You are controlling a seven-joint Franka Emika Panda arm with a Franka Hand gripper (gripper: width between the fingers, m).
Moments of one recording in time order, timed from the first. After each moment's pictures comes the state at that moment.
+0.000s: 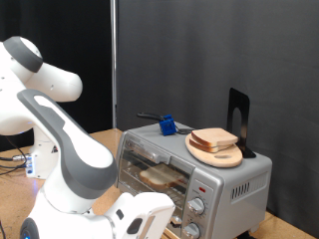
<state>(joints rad) -0.87 1.10 0.83 -1.48 0.46 2.03 -2.64</state>
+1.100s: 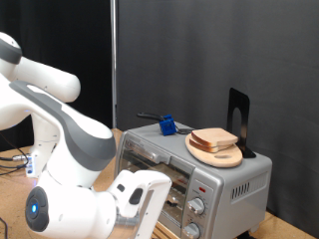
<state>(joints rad) -1.06 1.16 1.07 -1.66 0.19 2.20 -2.70</state>
